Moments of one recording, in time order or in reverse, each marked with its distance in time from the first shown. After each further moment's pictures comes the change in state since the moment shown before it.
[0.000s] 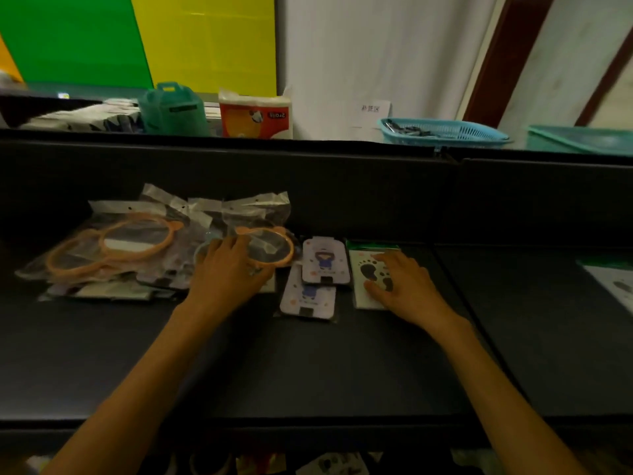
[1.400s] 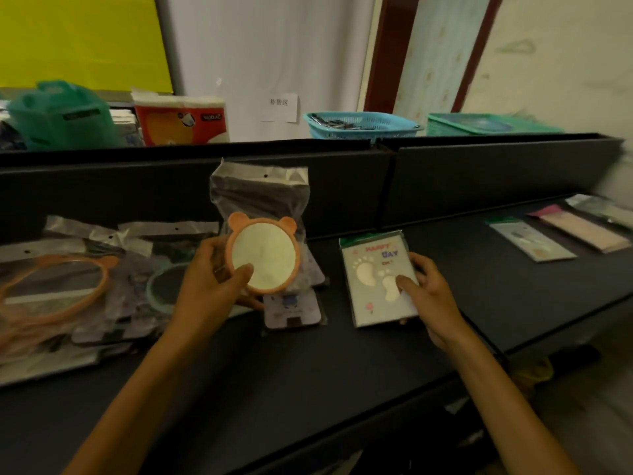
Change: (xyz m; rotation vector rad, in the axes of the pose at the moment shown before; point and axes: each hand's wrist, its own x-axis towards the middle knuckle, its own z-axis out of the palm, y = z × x) left_hand 0.006 0.005 -0.002 -1.042 -0.116 0.089; right_hand -0.061 0.014 0.008 1.028 0.415 0.362
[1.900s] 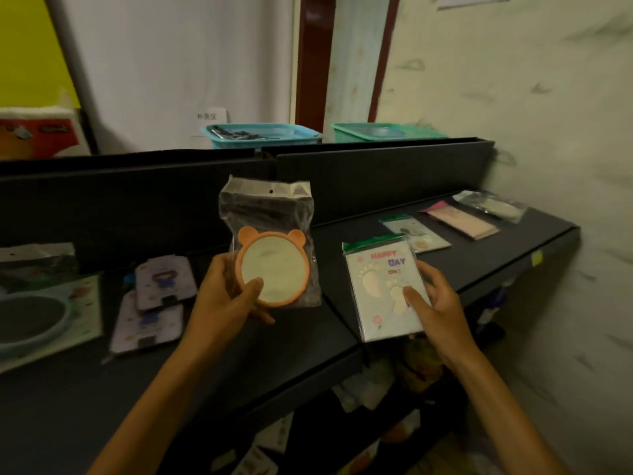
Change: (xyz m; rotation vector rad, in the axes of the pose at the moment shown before) left_hand -0.044 0.037 0.186 -0.163 -0.267 0.068; right_hand -0.031 0.021 -0.202 -0.079 0.214 -0.153
